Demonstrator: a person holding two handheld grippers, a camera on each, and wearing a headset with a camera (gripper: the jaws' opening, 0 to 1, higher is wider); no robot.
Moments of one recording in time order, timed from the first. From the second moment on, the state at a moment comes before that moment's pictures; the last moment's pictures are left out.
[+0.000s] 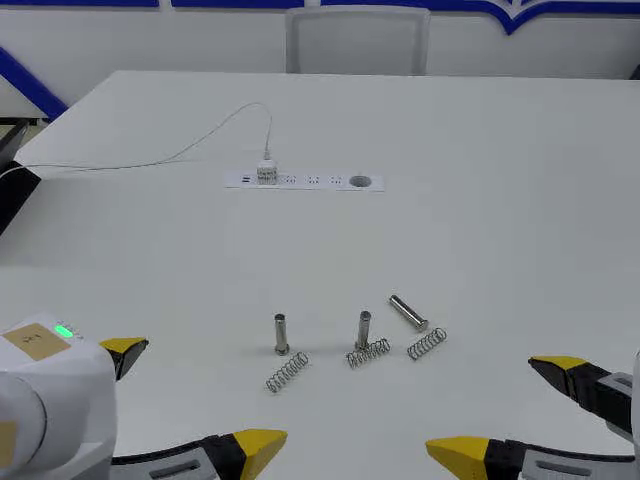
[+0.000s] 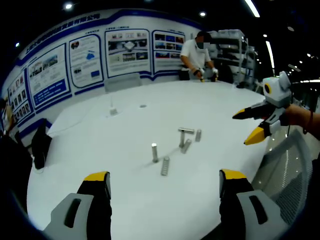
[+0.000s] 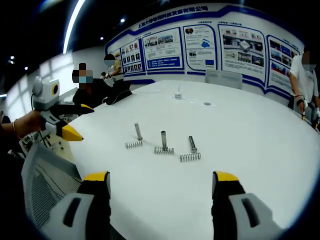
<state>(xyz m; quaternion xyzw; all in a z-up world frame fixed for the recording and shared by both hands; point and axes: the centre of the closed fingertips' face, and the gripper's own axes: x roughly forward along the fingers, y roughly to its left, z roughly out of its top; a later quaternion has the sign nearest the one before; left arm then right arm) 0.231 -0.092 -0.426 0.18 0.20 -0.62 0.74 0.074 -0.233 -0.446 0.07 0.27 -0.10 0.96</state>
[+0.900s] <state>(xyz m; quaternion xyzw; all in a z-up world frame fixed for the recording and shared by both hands) 0.230 -0.095 -0.431 0.16 0.21 -0.63 0.73 0.113 -0.274 -0.443 0.07 0.27 -0.10 0.95</state>
